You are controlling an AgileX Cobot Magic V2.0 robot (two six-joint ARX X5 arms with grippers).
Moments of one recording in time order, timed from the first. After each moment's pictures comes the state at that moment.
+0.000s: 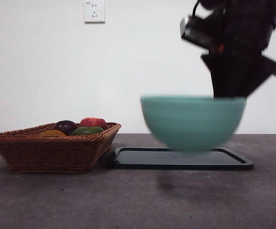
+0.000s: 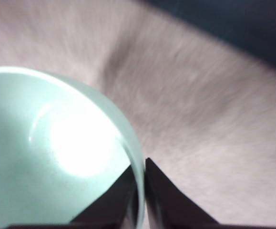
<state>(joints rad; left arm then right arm) -0.57 0.74 1.38 -1.20 0.42 0.07 0.56 1.49 1.14 -0.96 -0.20 0.17</state>
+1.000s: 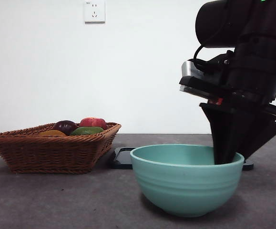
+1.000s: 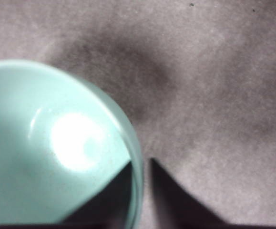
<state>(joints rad) -0.57 0.74 1.38 -1.19 0.42 0.07 0.60 1.49 0.90 -0.70 -0.21 0.32</state>
